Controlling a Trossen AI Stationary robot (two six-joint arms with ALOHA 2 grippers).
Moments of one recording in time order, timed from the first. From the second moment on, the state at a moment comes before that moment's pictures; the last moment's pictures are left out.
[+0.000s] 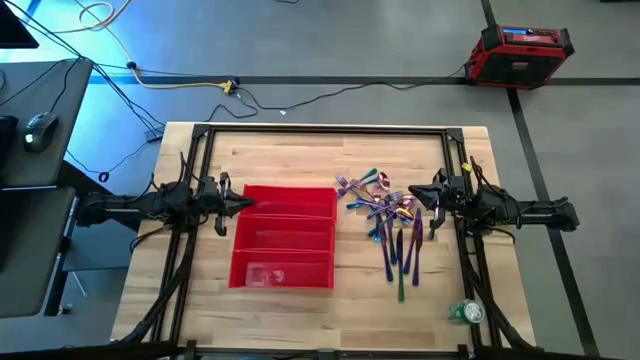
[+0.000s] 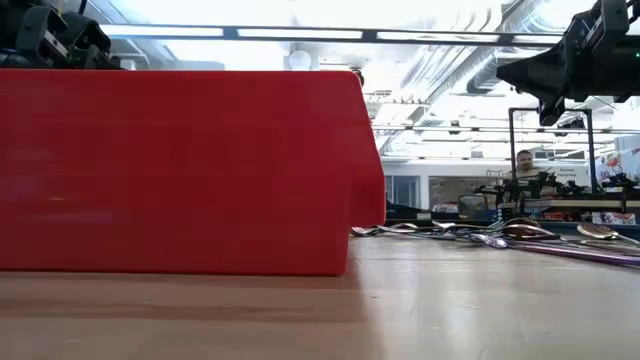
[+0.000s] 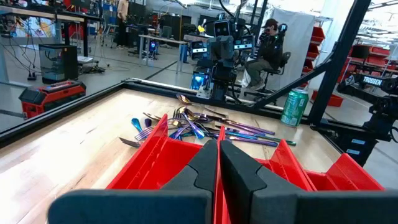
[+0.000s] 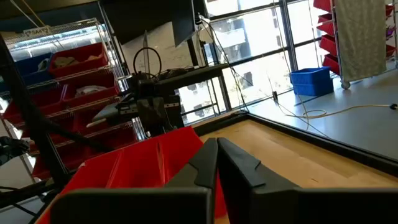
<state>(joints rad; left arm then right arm) 0.00 0.03 0.01 0.02 -0.11 -0.16 0.03 0.01 0.04 0.09 0.30 0.23</state>
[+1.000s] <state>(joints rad) 0.00 0.03 0.01 0.21 -0.17 -0.23 0.03 0.54 0.49 -0.08 0.31 0.13</state>
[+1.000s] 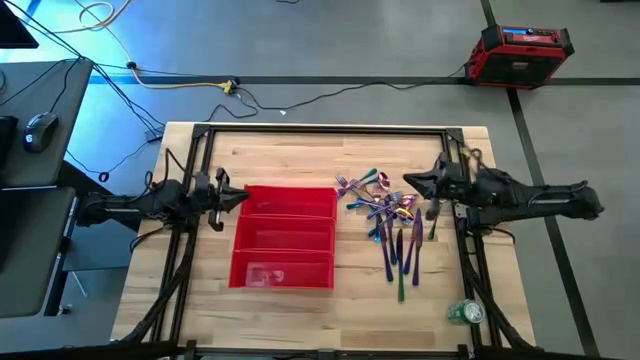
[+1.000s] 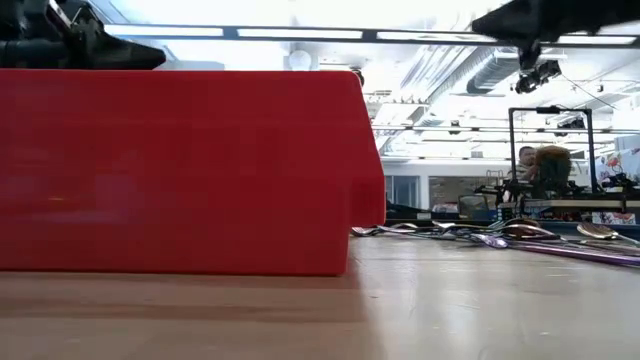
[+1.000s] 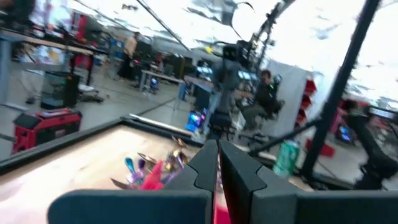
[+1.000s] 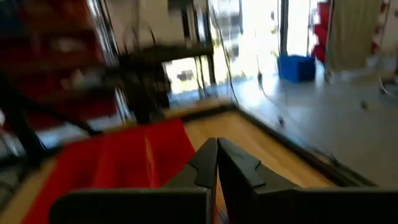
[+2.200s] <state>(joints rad) 0.00 0.11 0.01 0.23 -0.42 -0.42 -0.03 1.62 0.83 -0.56 0.12 0.80</state>
